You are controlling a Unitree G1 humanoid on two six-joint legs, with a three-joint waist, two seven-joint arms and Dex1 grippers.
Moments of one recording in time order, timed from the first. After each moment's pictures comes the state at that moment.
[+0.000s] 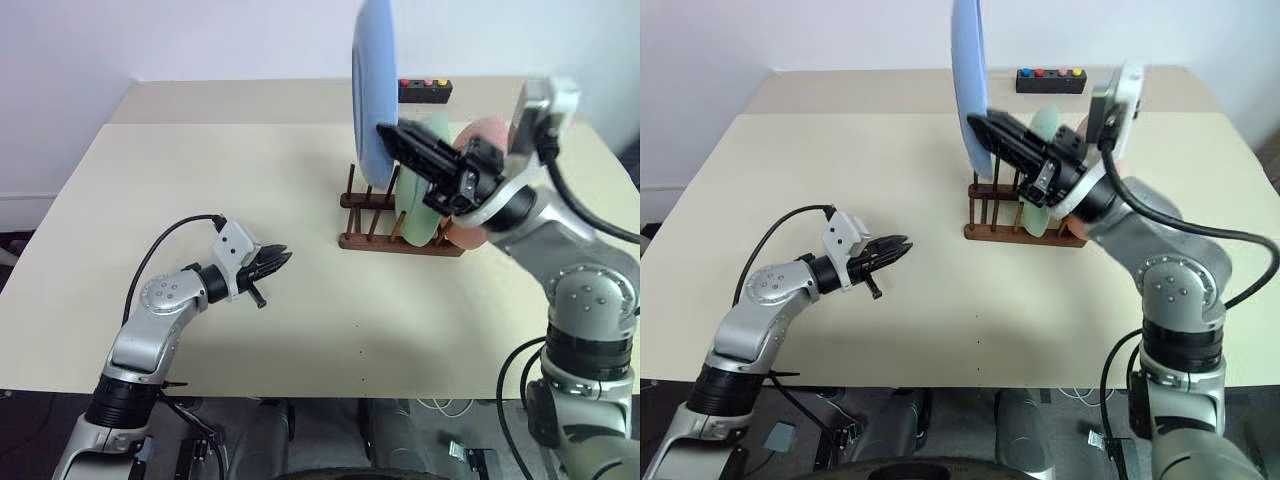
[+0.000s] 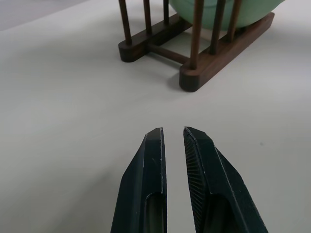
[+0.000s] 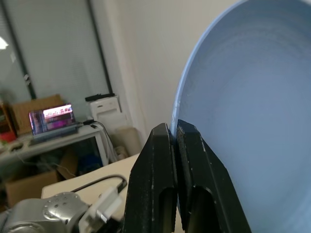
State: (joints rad) left arm -0.23 0.50 -0.06 -0.20 -0.27 0.33 -0.74; right arm -0.54 -0.51 -0.17 -0.44 1.14 0.70 0.43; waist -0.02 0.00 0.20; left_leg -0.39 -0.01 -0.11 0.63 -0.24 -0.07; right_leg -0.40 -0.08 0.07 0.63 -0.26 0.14
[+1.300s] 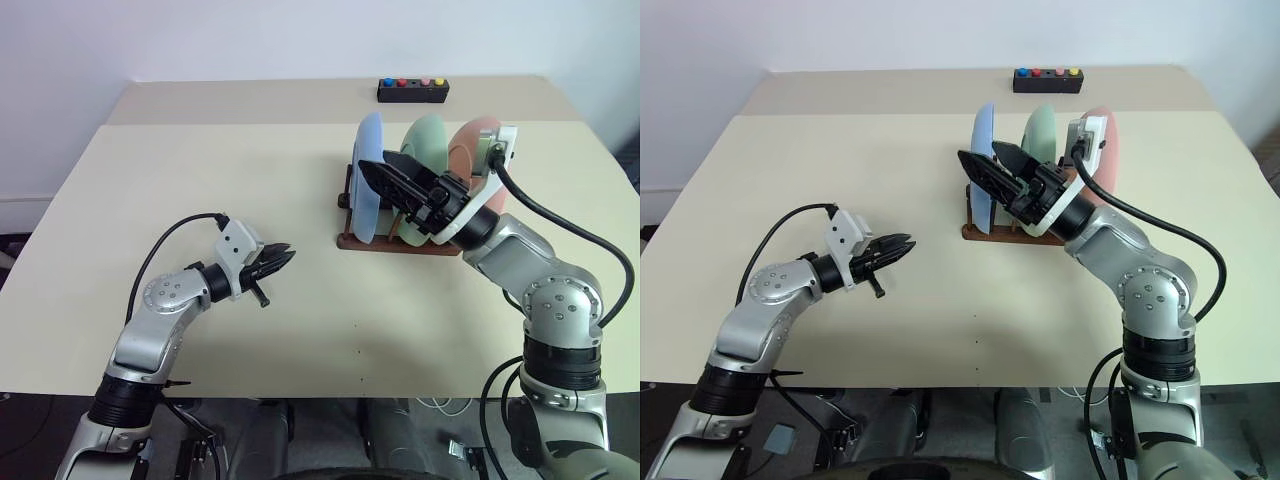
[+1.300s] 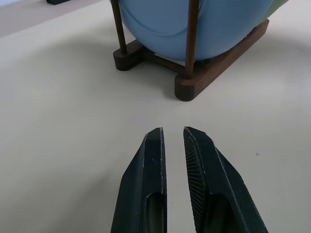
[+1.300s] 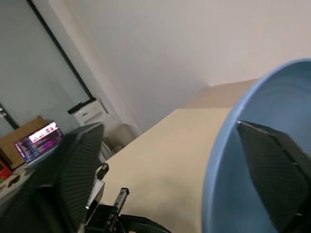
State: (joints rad) left arm -0.24 0.49 -0.07 -0.20 -0.27 0.33 -0.74; right arm -0.49 -0.42 -0.17 -0.36 1.14 0.76 0.31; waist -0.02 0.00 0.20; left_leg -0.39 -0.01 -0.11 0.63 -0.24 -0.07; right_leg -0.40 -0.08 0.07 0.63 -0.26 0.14
